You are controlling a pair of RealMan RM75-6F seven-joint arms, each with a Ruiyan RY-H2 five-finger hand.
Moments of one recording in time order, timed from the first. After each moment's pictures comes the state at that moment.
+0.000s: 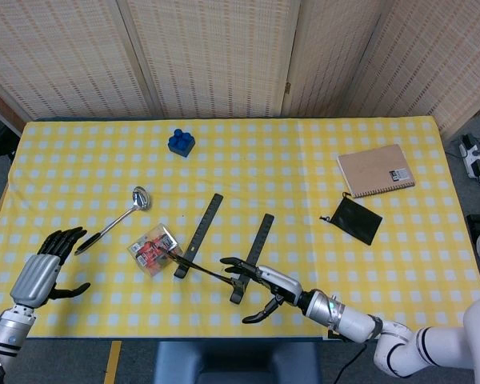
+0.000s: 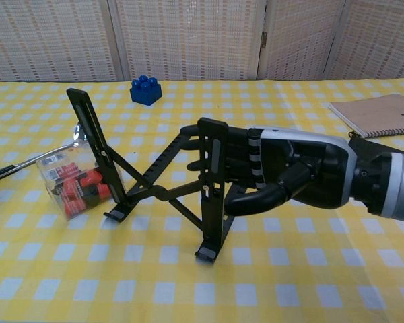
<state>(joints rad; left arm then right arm) -0.26 -1.16 -0.03 -1.52 1.57 1.28 -0.26 0.83 -1.45 -0.13 -1.57 -1.72 1.02 1.37</state>
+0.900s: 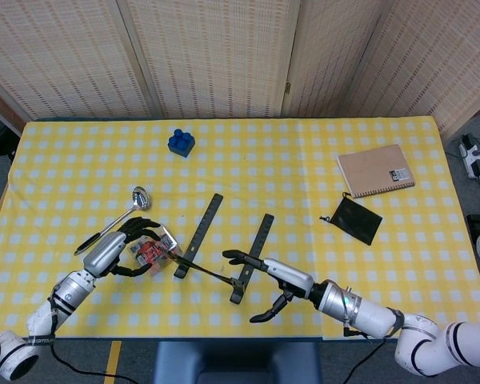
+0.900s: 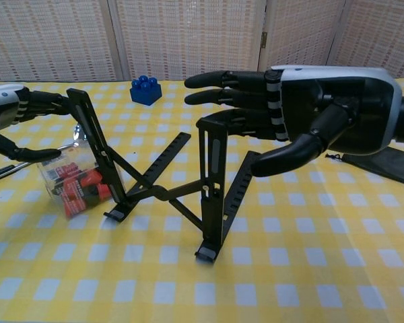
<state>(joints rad) -0.56 -1.32 -0.05 -1.37 1.69 1.09 -0.74 0.87 -1.22 -0.12 -1.78 -1.73 1.02 1.21</state>
